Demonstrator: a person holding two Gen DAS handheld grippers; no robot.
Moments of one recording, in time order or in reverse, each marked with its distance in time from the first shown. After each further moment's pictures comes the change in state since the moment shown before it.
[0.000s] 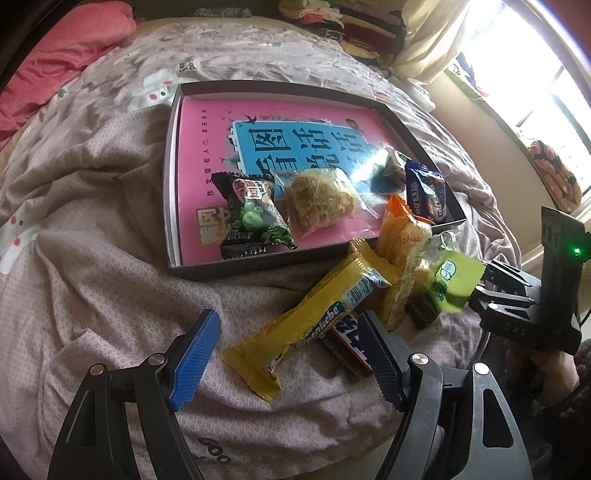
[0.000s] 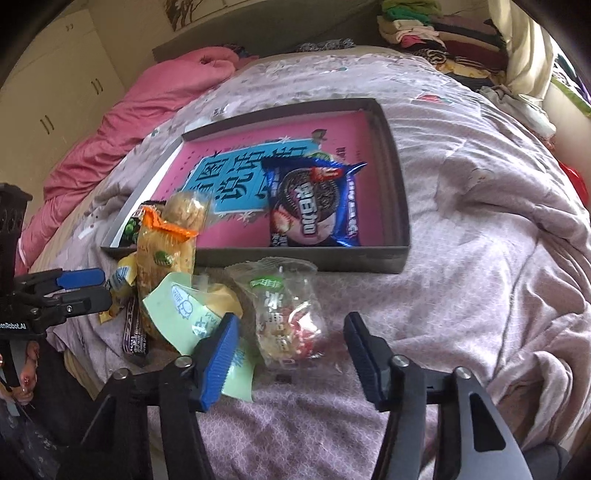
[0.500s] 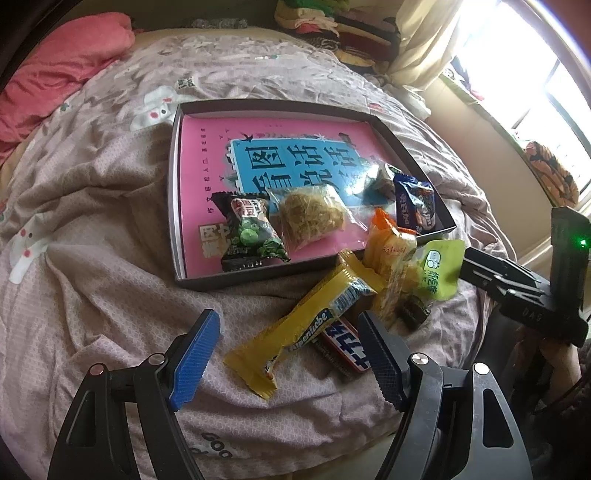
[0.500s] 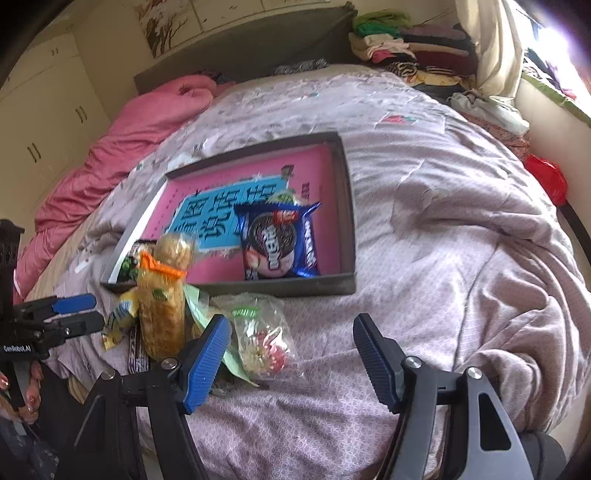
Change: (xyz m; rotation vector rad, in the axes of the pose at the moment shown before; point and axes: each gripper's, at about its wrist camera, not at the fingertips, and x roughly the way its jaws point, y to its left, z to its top) left arm -0.016 -0.005 0.001 0.015 -0.039 0.005; right arm -0.033 -0.016 0.003 0.076 -0.086 -0.052
